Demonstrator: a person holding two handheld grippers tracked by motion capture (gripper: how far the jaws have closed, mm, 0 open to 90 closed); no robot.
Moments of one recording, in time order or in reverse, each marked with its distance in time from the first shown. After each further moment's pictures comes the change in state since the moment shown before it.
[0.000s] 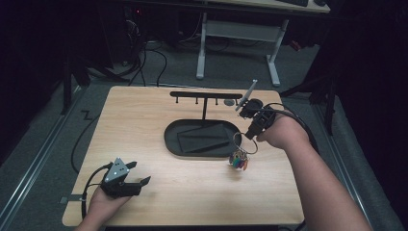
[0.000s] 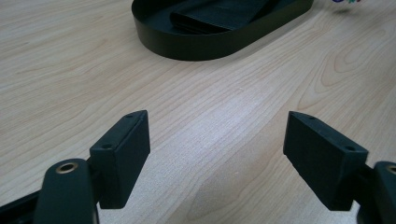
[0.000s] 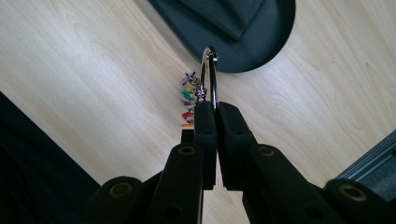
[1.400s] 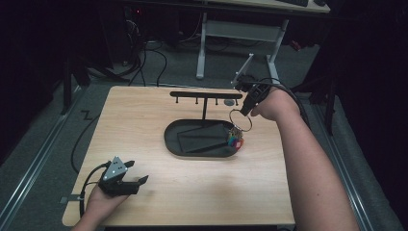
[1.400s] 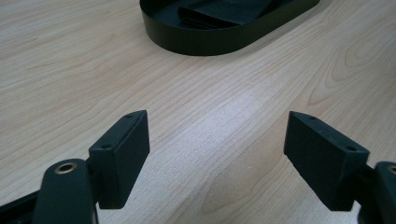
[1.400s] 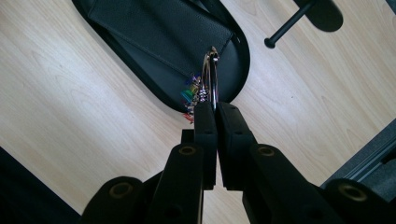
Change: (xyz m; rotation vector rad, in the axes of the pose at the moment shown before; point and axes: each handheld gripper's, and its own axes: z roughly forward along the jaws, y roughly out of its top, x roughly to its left) left arm 0.007 -0.001 -0.001 0.020 0.009 0.002; right arm -0.042 0.049 -0.014 -0.034 -0.008 0.057
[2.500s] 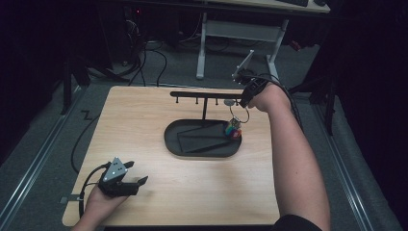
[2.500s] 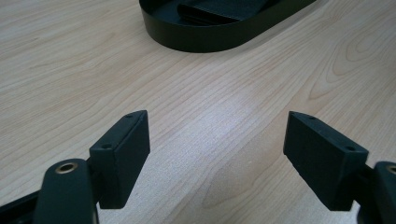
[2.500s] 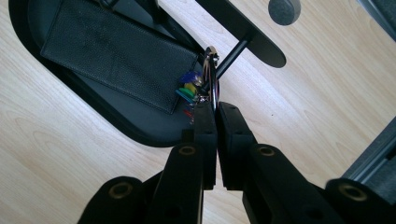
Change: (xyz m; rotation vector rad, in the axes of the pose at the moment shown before) left arm -0.001 -0.001 -0.001 0.009 0.003 0.015; right arm -0.040 0.021 0.032 -0.029 -0.019 0.092
